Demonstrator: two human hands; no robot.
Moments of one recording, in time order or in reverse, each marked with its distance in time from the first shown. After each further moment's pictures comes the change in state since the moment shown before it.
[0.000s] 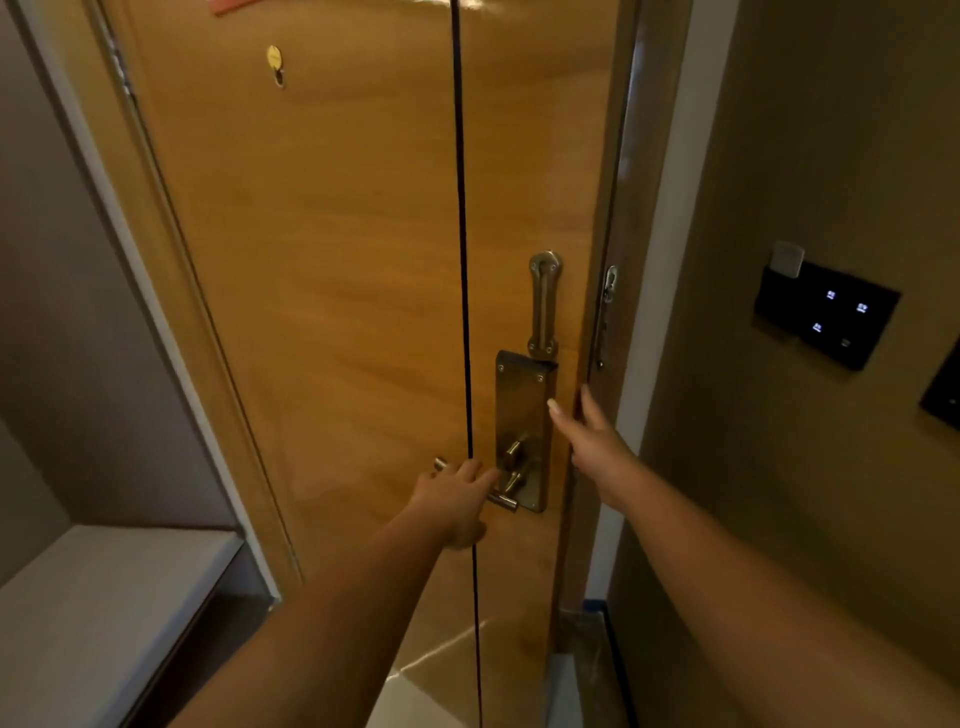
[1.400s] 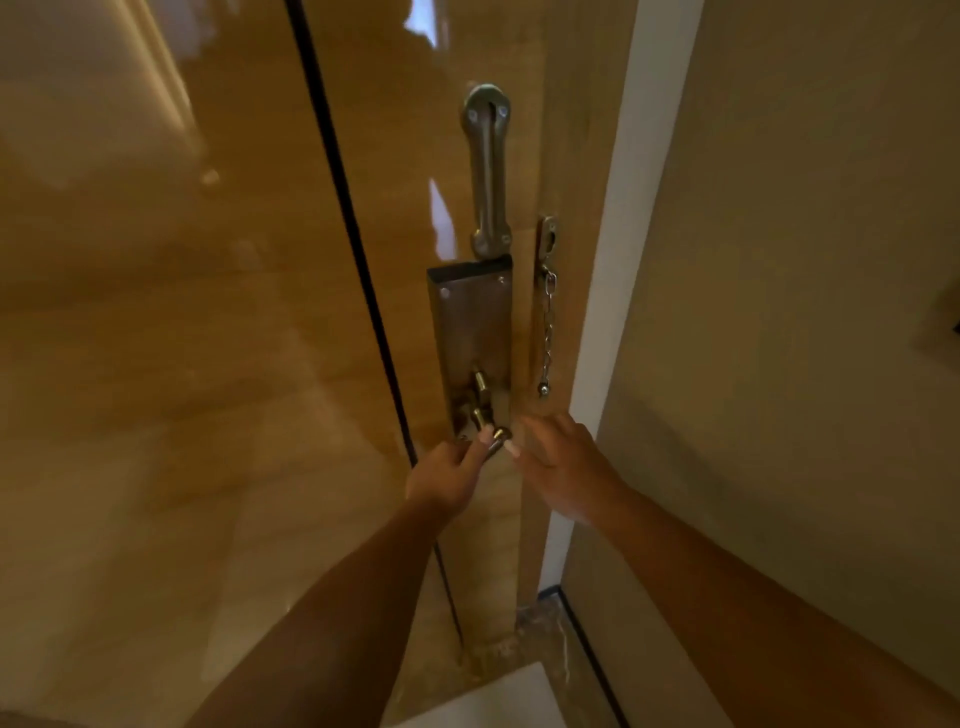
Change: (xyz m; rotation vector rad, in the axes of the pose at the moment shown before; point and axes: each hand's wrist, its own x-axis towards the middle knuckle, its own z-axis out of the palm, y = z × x) left_hand 0.433 -0.004 0.054 -1.032 0.122 -0.038; right_hand 0.323 0.101 -0.103 -0.790 0.223 0.001
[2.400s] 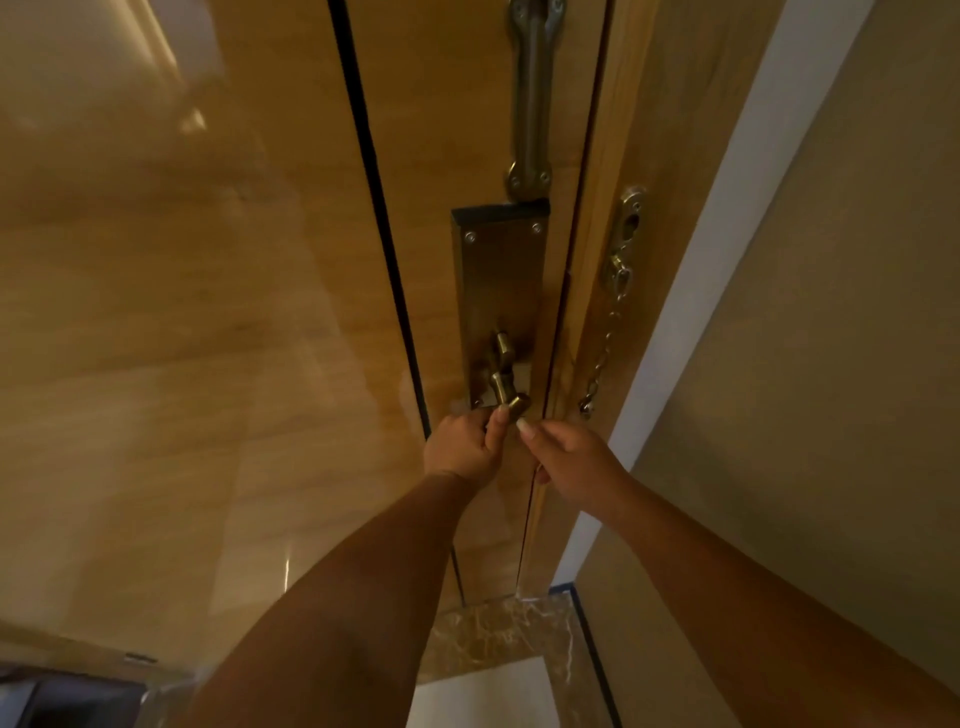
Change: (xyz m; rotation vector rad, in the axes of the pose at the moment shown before) left_hand 0.066 -0.020 0.018 0.306 0.229 0.219; right_hand 0.067 0.022 0.025 0.424 -0.169 0.051
